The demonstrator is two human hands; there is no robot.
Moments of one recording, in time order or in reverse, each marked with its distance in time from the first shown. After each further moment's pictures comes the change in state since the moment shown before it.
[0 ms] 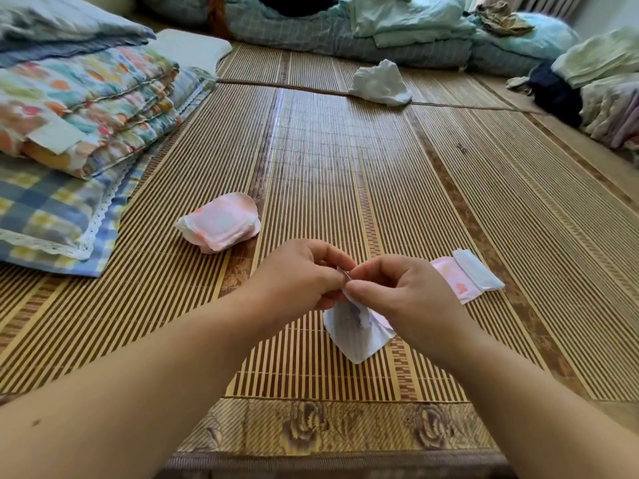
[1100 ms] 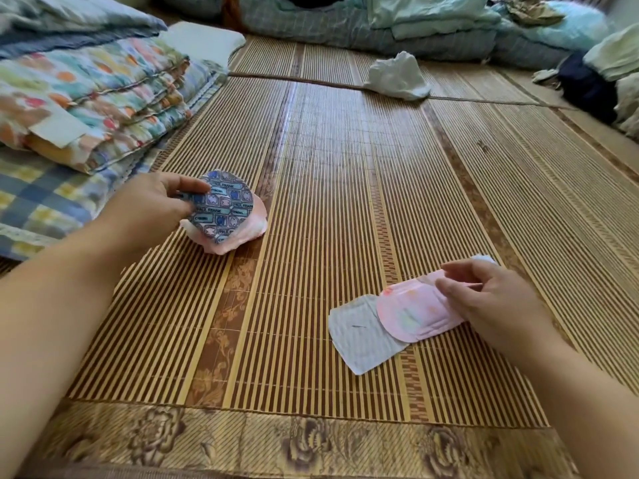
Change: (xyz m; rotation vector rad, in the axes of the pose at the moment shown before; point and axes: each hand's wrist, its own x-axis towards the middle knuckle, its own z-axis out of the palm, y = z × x) left_hand 0.029 -0.026 -0.152 0.302 0.579 0.022; right_hand 0.017 0.064 -0.062 -0.393 0.236 0.135
